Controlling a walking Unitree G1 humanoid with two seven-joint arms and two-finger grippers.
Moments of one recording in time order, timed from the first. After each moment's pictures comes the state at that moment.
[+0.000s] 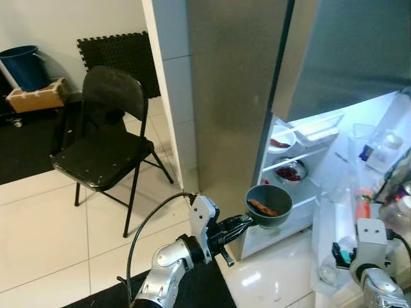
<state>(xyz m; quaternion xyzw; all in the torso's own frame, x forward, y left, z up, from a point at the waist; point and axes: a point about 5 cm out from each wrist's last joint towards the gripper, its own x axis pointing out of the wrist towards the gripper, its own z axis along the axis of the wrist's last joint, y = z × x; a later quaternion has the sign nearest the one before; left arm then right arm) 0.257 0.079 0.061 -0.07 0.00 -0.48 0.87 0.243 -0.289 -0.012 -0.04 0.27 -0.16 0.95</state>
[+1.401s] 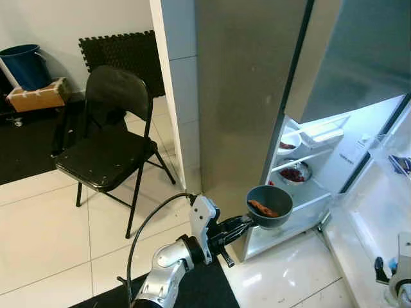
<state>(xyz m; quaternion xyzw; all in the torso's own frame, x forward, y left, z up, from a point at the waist) 0.256 0.078 0.061 -0.07 0.00 -0.49 0.87 0.218 -0.323 -0.011 -0.05 0.28 -0.20 0.94</state>
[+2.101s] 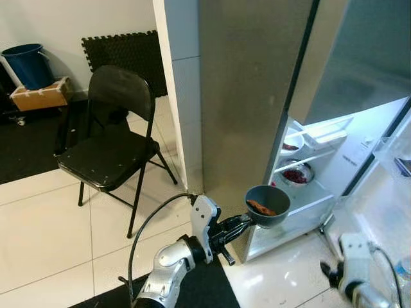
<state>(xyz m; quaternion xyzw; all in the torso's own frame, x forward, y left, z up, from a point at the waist) 0.261 0.076 0.059 -0.07 0.01 -0.47 0.88 0.200 -0.250 -0.056 -0.02 0.37 -0.02 0.93</state>
